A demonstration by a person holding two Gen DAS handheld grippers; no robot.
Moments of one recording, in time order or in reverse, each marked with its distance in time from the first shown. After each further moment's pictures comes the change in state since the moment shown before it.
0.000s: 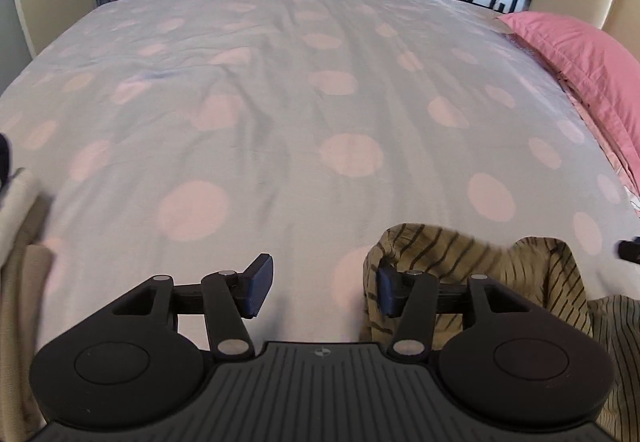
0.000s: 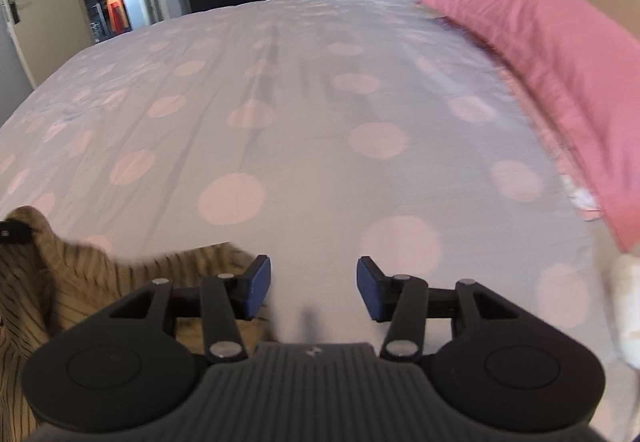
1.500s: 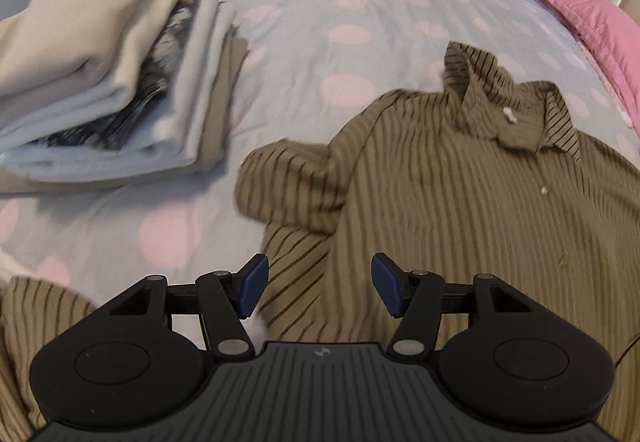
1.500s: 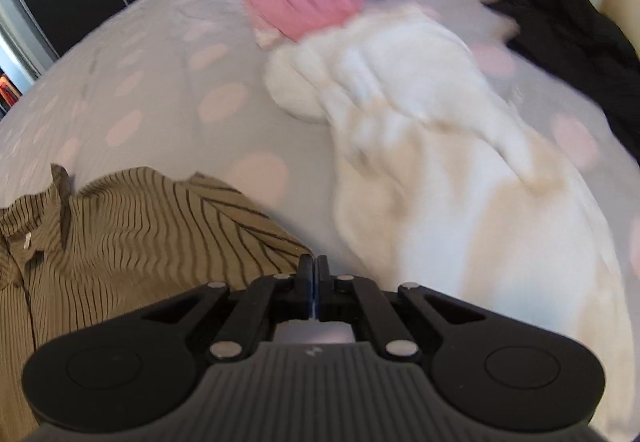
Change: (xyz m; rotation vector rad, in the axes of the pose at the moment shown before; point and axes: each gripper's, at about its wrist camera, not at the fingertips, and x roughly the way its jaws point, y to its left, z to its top) left arm -0.203 0.107 -0.217 -0.074 0.119 0.113; right arm -0.180 -0.249 -0.202 0.431 0.160 -0.123
